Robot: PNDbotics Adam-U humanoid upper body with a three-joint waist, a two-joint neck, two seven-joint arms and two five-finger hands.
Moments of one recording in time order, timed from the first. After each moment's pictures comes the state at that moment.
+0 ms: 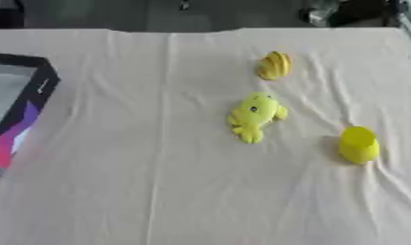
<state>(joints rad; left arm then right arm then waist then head) -0.82 0.68 -0.03 -1.09 0.29 0.09 0.17 -0.84 -0.85 0.35 -1.40 0.18 0.03 0.46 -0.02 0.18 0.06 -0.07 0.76</state>
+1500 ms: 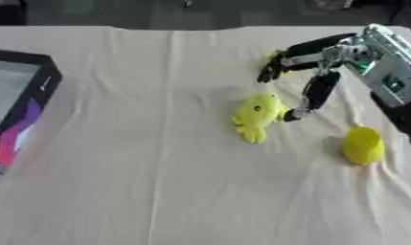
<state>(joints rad) -0.79 0.68 -0.04 -1.14 0.31 0.10 0.15 -0.82 -0.73 0.46 -1.34 0.47 -0.21 0.84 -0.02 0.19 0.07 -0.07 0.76</state>
